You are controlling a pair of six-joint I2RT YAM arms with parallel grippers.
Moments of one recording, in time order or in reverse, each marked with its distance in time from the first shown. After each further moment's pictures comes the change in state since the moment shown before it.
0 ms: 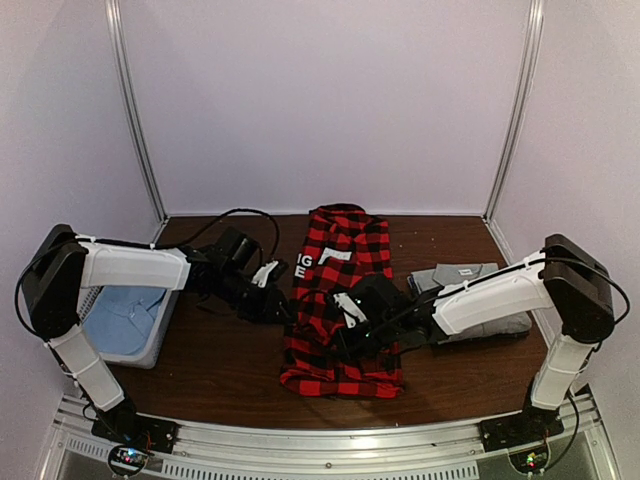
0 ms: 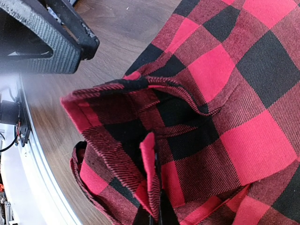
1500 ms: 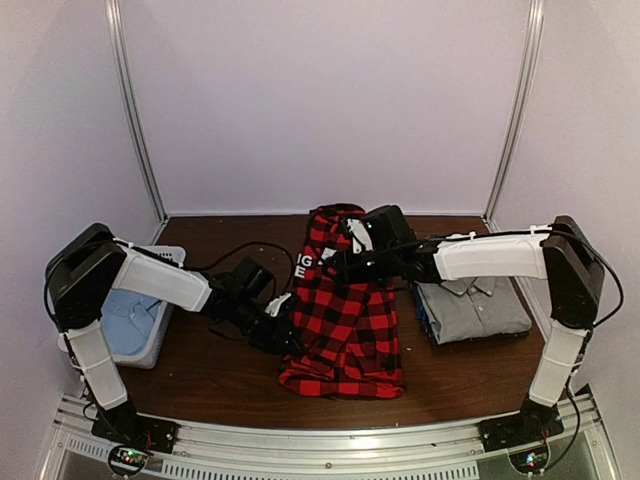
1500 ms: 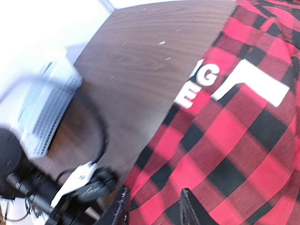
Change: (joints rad) left arm -0.069 0.142 -0.091 0.171 0.108 -0.068; right arm -0.223 0.043 0.296 -0.044 0.040 -0.069
